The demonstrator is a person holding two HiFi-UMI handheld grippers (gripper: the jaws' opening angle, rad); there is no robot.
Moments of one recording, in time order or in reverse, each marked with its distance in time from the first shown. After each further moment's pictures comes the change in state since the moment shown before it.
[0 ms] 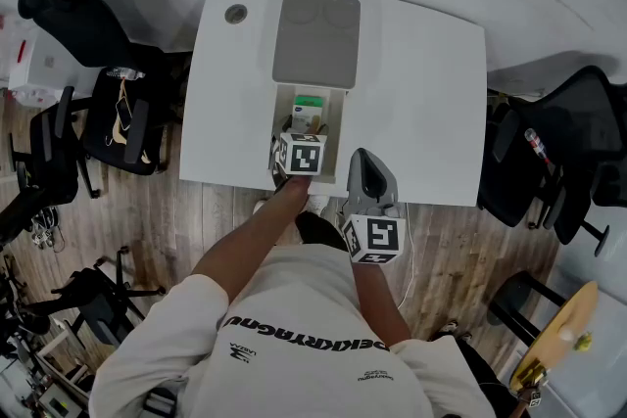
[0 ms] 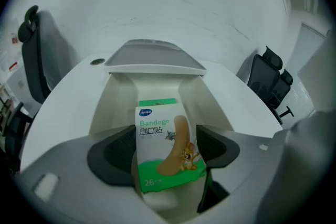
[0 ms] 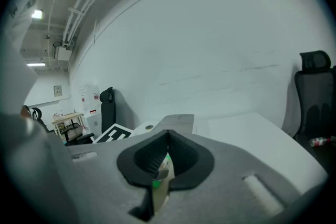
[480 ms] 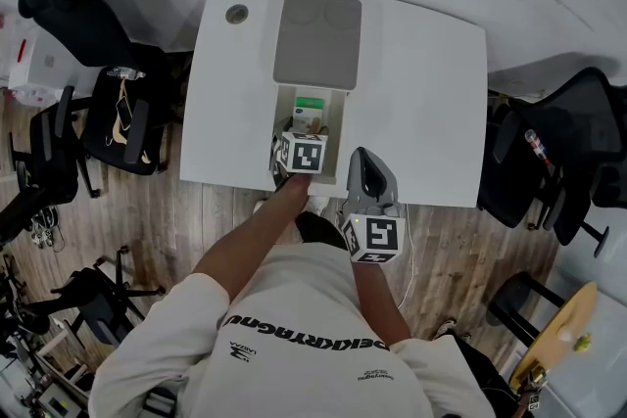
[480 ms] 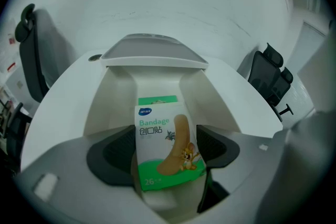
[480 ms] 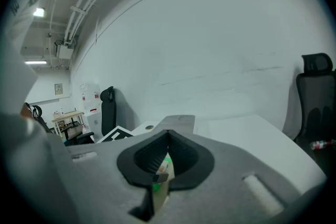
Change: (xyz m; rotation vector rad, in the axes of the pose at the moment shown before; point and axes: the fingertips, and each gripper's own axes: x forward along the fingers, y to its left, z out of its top) left arm 0.007 0.002 -0.008 0.000 0.045 -0.003; right arm 0.005 0.003 0.003 -0.024 -0.003 0.004
